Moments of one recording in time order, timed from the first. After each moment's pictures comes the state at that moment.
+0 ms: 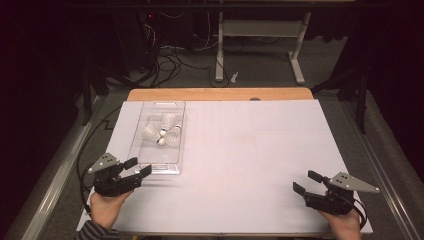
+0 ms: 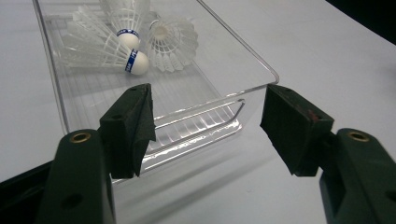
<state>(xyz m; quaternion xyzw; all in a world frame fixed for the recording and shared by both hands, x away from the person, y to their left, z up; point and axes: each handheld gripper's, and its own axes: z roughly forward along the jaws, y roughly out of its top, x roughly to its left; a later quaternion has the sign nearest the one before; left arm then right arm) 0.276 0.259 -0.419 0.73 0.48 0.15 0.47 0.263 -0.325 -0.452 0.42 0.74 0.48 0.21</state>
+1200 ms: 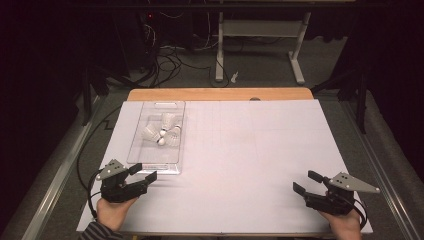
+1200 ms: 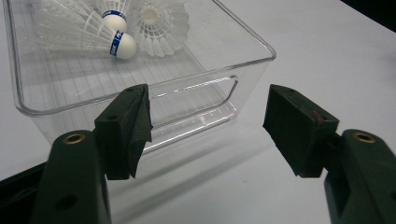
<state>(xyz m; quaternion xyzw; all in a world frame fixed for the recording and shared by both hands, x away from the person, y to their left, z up) 0.269 0.249 -0.438 0.73 0.47 0.15 0.47 0.262 -0.325 -0.452 0.42 0.74 0.48 0.21</state>
